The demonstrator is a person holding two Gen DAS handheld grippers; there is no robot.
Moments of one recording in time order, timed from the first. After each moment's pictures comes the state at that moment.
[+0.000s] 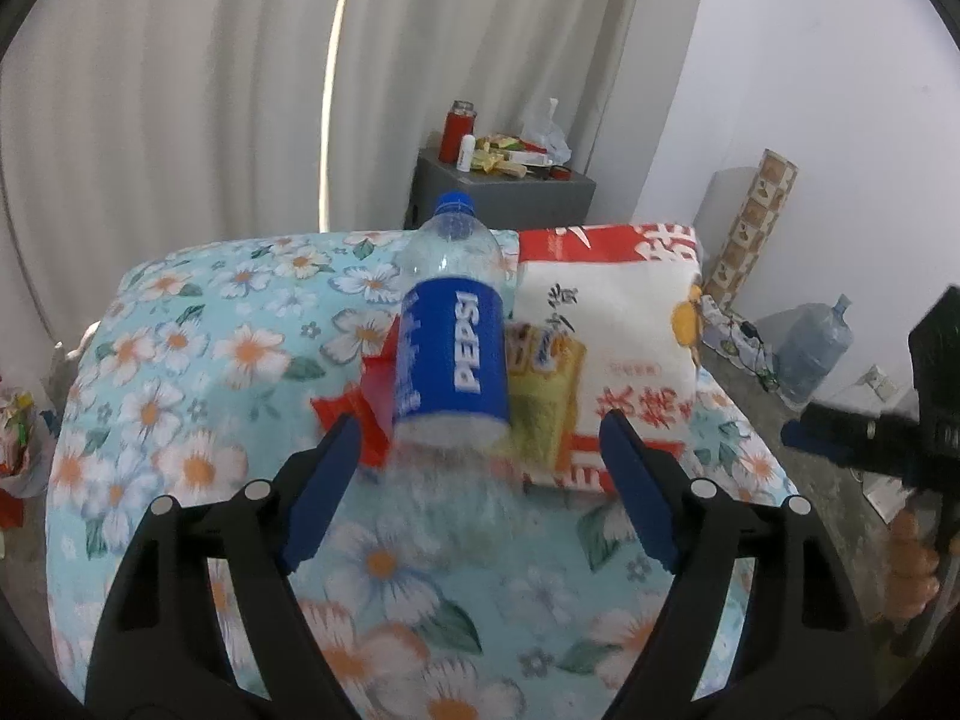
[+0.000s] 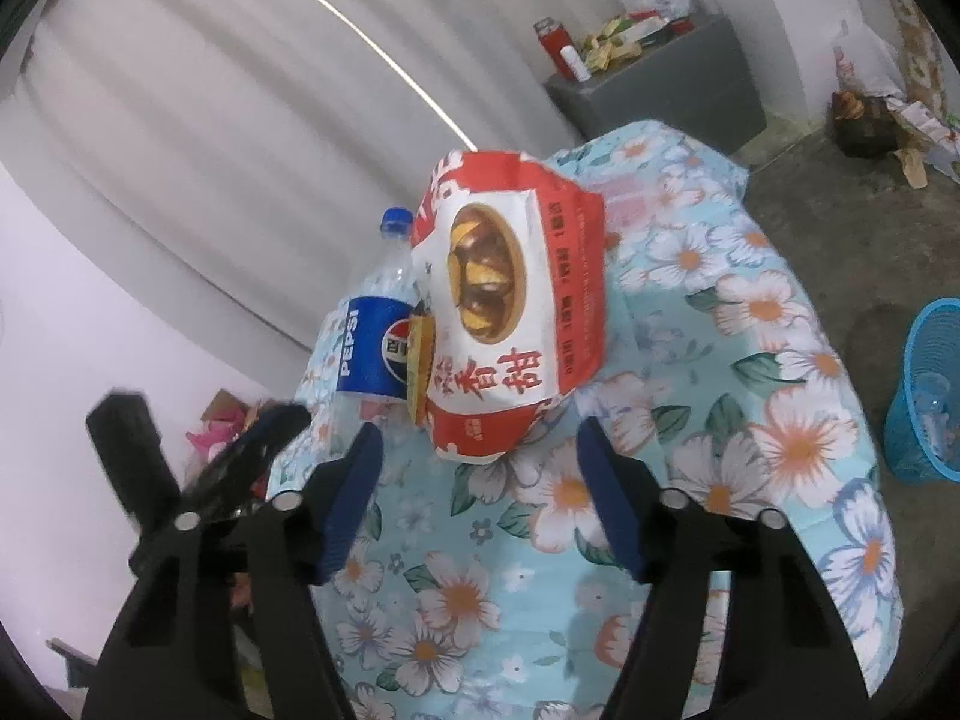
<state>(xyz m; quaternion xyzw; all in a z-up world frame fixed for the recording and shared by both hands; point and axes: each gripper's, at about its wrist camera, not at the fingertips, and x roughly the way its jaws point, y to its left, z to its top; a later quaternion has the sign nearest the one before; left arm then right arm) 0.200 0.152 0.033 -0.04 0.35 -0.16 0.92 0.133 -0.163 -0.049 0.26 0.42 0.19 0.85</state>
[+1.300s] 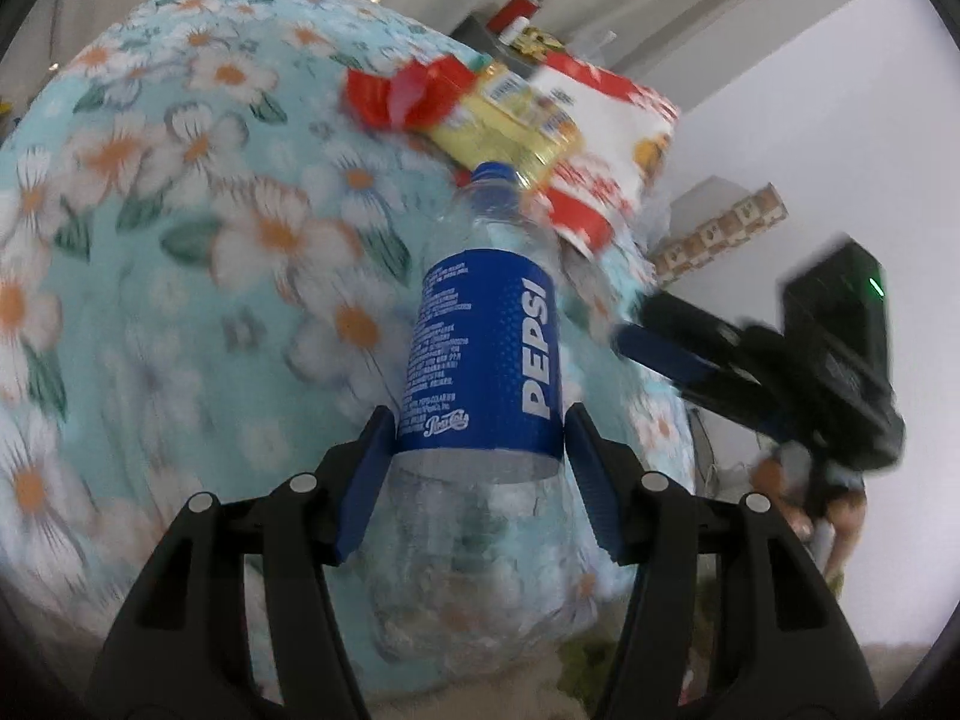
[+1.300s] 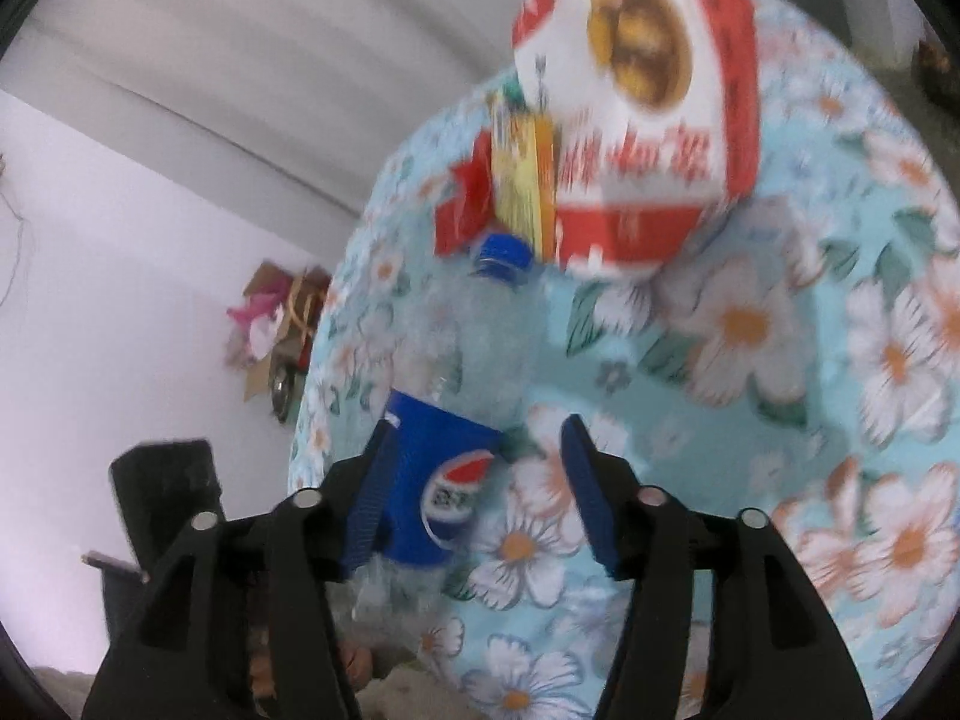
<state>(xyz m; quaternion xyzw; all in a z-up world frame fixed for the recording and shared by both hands) 0.075 0.176 -0.030 -0.26 0.49 -0.19 0.81 0.124 -0.088 -0.089 0.23 0.54 0.29 0.76</state>
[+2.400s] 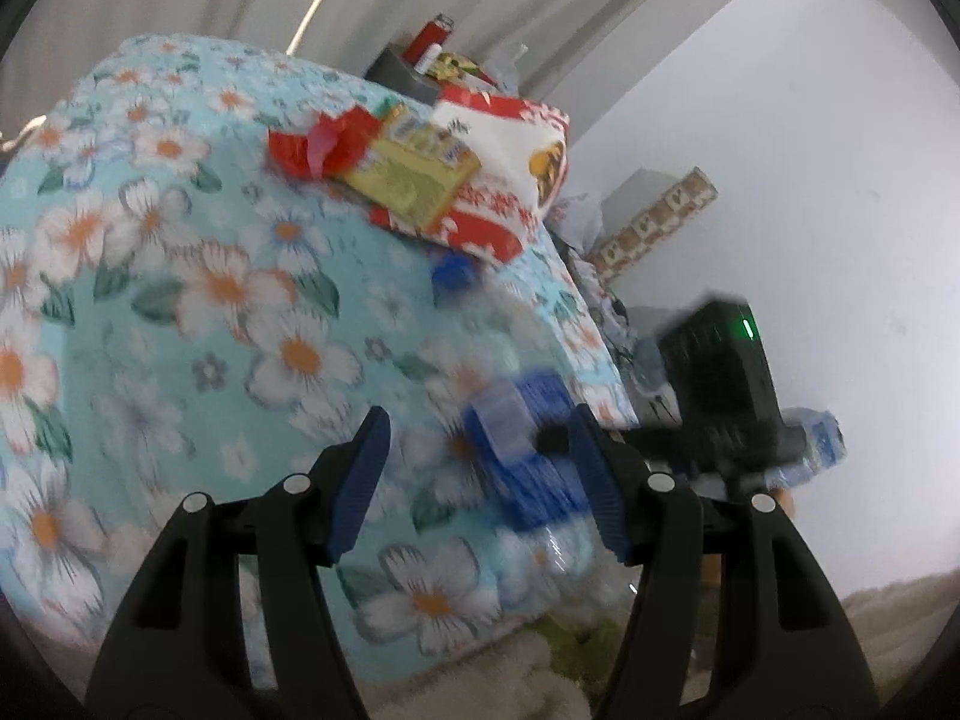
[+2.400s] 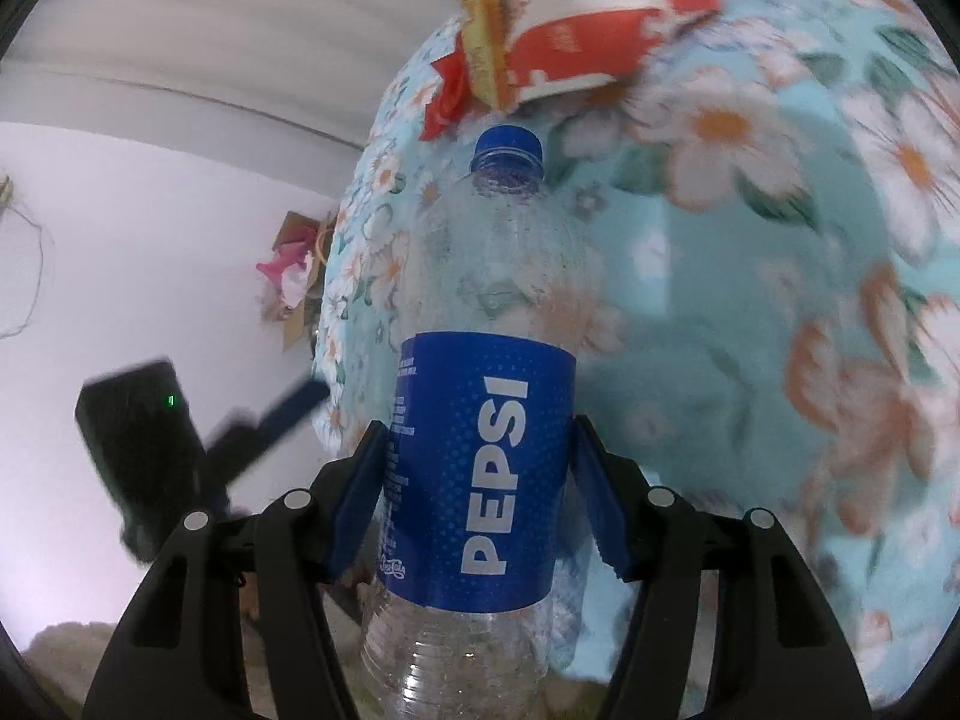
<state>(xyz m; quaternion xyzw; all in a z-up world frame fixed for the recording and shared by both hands) 0.063 0.176 0.003 -0.22 0.43 -0.26 0.84 0.083 -0.109 -0.131 0.27 0.58 0.33 0.69</state>
